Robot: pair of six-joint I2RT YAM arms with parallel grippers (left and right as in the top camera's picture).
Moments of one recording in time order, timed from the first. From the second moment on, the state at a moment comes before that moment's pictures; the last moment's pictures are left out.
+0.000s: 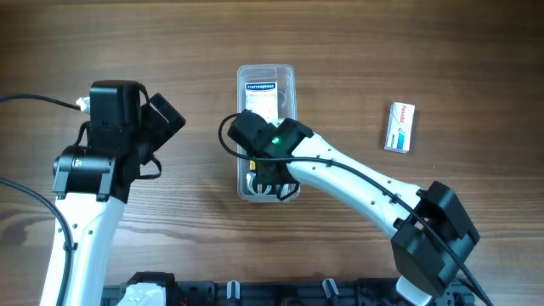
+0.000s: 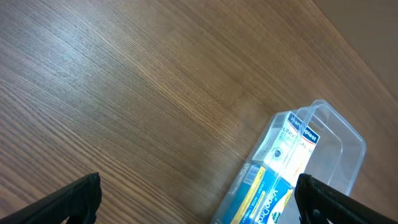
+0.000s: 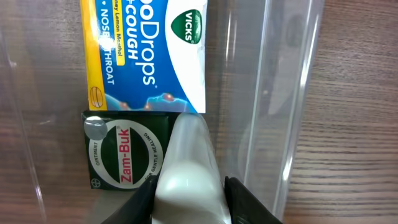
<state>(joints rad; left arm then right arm) -0.08 1.17 1.17 -0.95 -0.11 -0.77 0.87 1.84 1.43 -1.06 0.15 0.79</state>
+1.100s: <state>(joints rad) -0.08 1.17 1.17 -0.95 -0.11 -0.77 0.87 1.84 1.41 -1.07 0.14 0.77</state>
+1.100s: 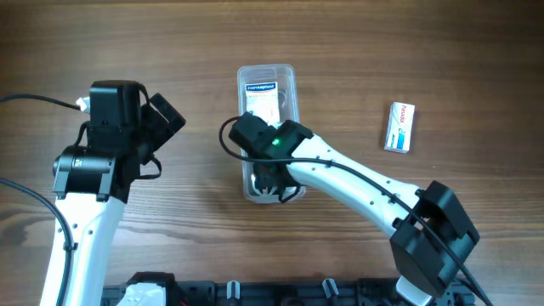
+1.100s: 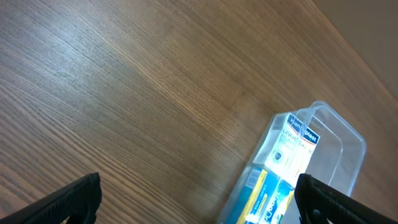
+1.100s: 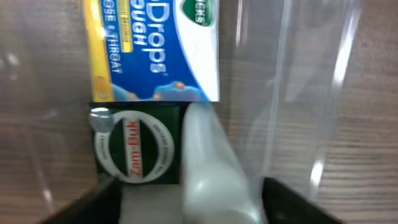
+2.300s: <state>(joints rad) -0.08 1.17 1.17 -0.95 -0.11 -0.77 0.83 1.84 1.41 -1.02 0.22 0.66</state>
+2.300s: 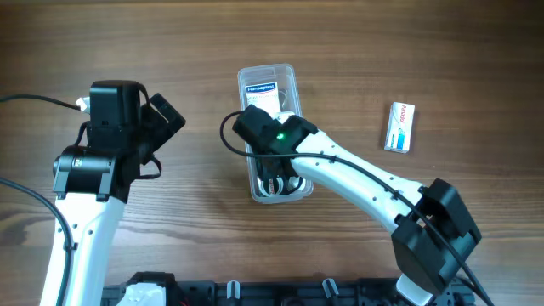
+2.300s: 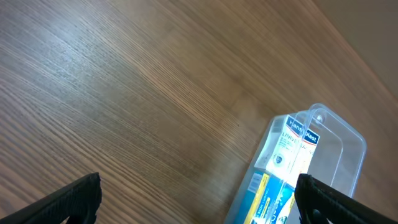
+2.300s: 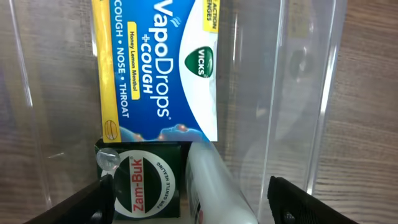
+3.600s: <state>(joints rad) -0.08 1.17 1.17 -0.95 -0.11 -0.77 0.43 1.74 1.69 -1.21 0.34 0.56</state>
